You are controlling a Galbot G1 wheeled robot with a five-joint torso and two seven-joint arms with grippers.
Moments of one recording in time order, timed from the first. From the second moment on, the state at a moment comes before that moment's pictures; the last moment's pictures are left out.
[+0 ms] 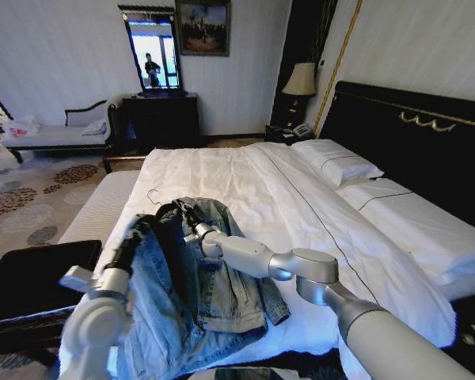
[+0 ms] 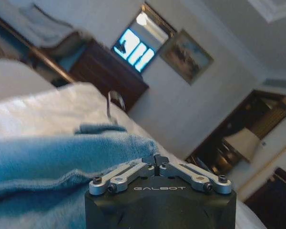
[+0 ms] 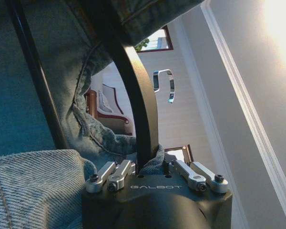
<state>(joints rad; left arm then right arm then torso) 1.46 -1.43 -0.62 -2.33 -0.94 0.31 -0.34 -0.08 1.58 -1.02 0.86 -0.30 -0.22 0.50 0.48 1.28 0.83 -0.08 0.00</state>
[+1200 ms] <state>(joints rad) 1.38 -1.23 -0.47 -2.07 -0.76 0.25 -0.18 0.02 1.61 -0.82 0.93 -0.22 -0.21 0.56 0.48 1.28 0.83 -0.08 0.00</state>
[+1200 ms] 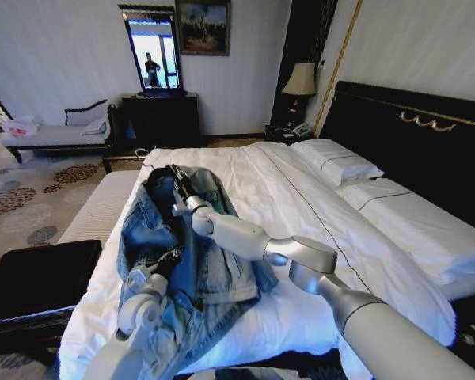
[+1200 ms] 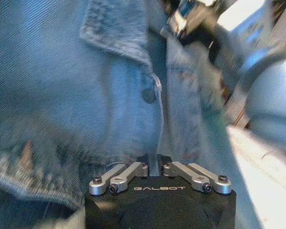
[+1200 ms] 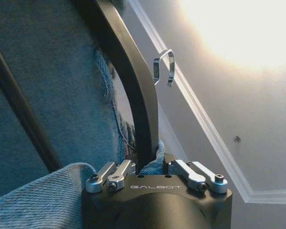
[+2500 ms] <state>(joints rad) 1.56 -1.33 -0.90 -2.51 -1.04 0.16 -0.07 0.20 1.42 -0.57 1.35 0.41 -0.13 0.50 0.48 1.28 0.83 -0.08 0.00</state>
